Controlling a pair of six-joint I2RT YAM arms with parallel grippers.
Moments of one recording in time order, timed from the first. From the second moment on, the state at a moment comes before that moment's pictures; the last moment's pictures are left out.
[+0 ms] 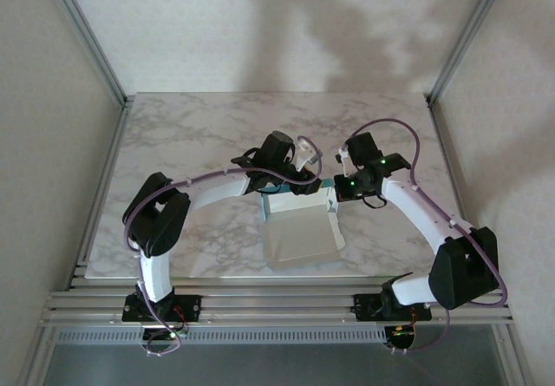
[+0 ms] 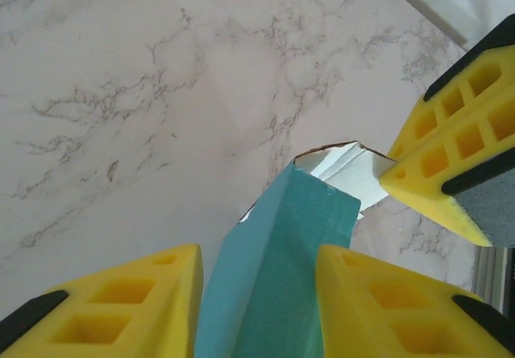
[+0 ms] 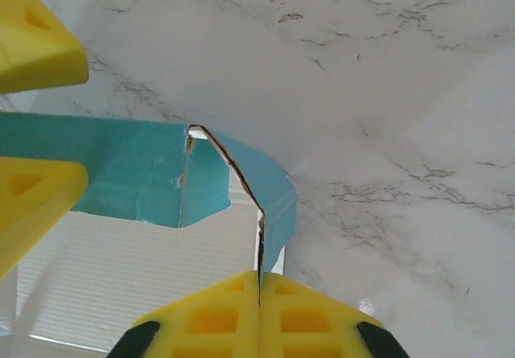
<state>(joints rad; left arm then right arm) -0.72 1.89 1.32 -0.10 0.49 -0.13 0.41 1.38 1.09 -0.89 -0.12 0.17</state>
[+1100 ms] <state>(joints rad) -1.02 1.51 0.97 0.01 0.35 -0.29 0.48 1.35 1.05 -0.84 -0.09 0.17</state>
